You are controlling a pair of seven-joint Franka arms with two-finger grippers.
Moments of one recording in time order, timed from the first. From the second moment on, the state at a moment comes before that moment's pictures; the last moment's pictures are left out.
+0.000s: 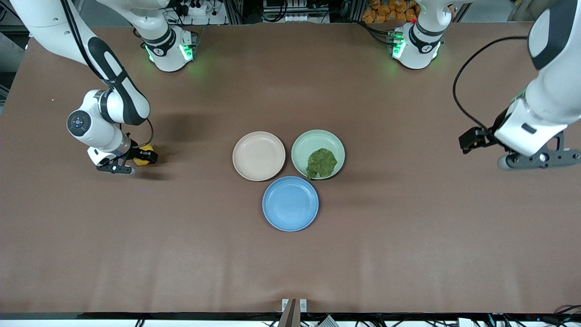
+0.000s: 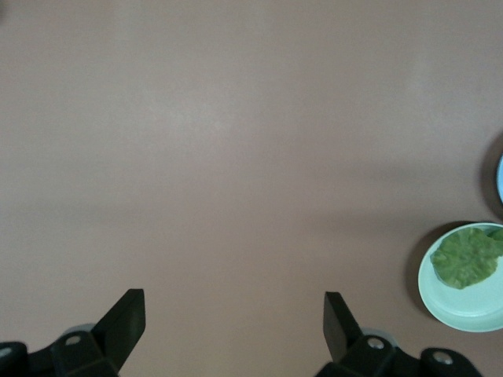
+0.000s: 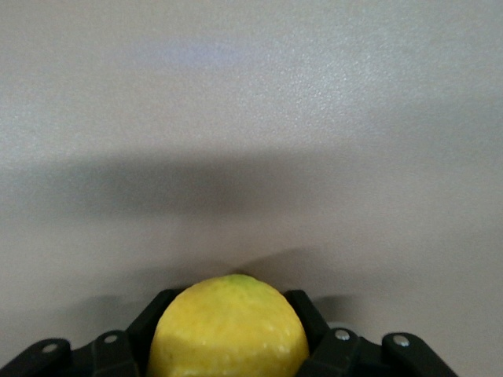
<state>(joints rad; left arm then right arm) 0.05 0.18 -0.27 -1.45 0.14 1.60 -0.24 -0.10 0.34 0.01 -2.42 0.02 2.70 0.01</state>
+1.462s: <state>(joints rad) -0.01 0.07 -0.12 -1.47 0.06 1.49 -0.24 -0.10 0.32 0.03 -2.33 0.02 2.51 0.04</state>
